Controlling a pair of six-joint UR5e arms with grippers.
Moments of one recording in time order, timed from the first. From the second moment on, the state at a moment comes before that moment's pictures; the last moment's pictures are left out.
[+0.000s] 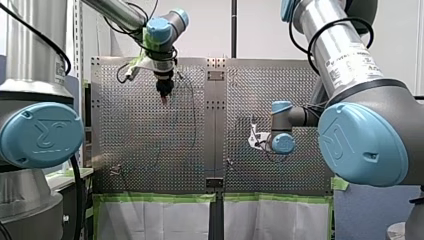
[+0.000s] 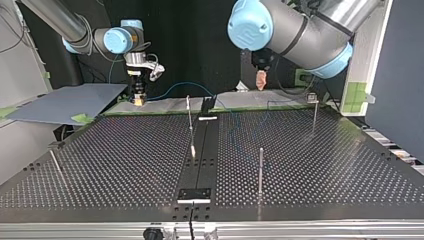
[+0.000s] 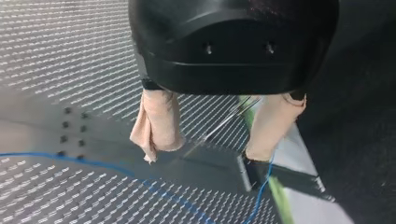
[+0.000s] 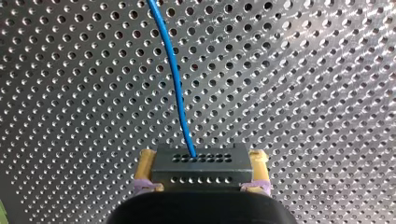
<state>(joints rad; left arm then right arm) -0.54 -1.61 -1.71 -3.70 -2.05 -1.73 1.99 -0.96 1.86 -0.84 1.64 1.64</state>
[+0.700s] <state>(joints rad) -0.63 -1.80 -1.91 -3.51 -1.86 -1.92 2.02 -1.02 1.88 -0.81 1.65 1.60</state>
